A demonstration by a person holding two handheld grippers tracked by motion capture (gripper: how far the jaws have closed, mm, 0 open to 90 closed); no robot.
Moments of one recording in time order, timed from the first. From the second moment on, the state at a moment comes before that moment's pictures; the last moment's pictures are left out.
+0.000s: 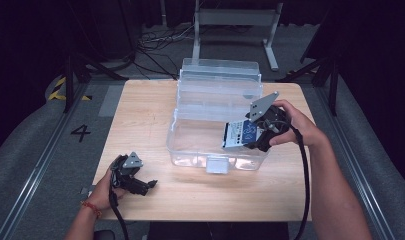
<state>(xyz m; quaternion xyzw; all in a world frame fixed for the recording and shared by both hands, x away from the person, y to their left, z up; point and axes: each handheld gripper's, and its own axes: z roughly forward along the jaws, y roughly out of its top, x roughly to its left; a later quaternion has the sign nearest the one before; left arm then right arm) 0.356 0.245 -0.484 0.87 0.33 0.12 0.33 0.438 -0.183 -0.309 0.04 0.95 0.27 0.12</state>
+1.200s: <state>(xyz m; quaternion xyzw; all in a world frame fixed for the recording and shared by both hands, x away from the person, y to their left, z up) 0.356 0.245 -0.484 0.88 0.33 0.12 0.33 0.467 -0.149 -0.362 0.05 0.98 0.17 0.10</state>
